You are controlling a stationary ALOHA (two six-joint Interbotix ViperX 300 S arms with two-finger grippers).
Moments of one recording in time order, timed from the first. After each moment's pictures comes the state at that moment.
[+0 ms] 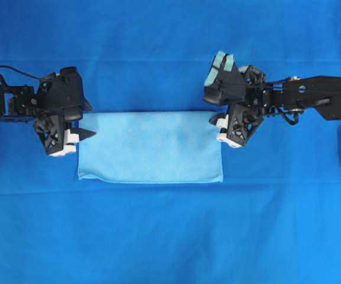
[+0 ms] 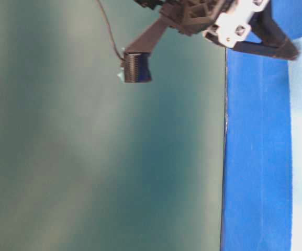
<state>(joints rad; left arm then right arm) 0.16 -0.17 1.09 -0.02 -0.04 0.03 -0.16 0.04 0.76 -0.29 0.17 0.46</state>
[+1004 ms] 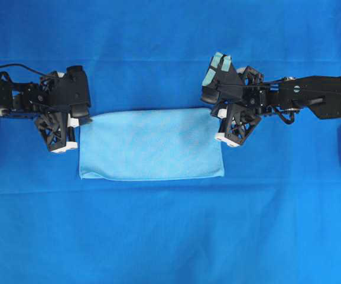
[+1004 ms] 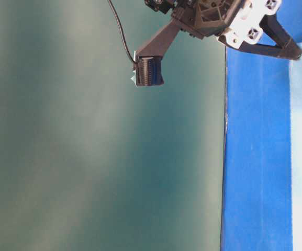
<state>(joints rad) 0.19 -0.13 1.07 -0.02 0.04 0.04 -0.17 0.07 0.76 -0.29 0.14 0.47</state>
